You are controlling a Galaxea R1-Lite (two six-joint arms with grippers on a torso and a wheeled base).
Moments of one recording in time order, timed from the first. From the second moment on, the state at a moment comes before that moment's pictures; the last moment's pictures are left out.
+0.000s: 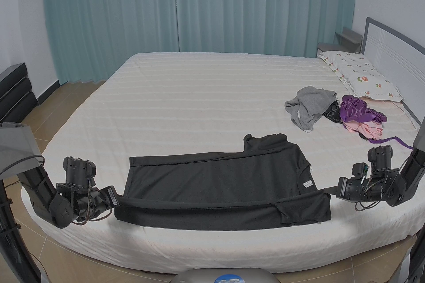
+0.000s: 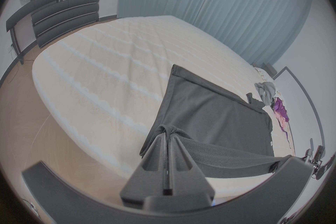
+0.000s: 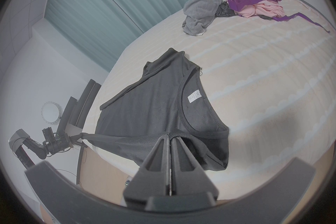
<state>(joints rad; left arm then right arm) -0.10 2.03 -0.42 -0.83 0.03 -0.53 -0.02 2.04 -0.47 -0.78 0.43 0.33</state>
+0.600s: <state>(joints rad) -0.10 2.05 -0.48 -0.78 0.02 -0.54 -0.02 2.09 -0.52 -0.78 0.44 0.34</state>
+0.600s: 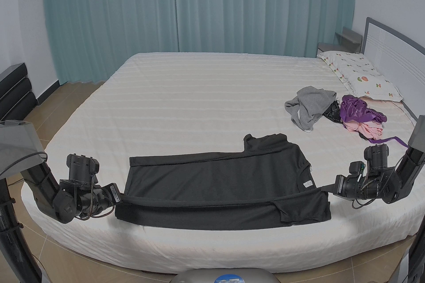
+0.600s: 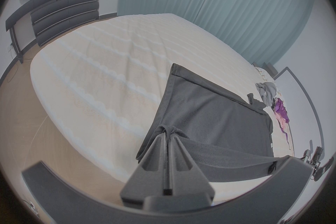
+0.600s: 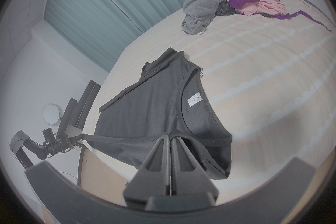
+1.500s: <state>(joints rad) -0.10 2.24 -0.65 -0.78 0.01 -0.66 0.01 2.24 -0.68 -0.76 0.44 0.41</state>
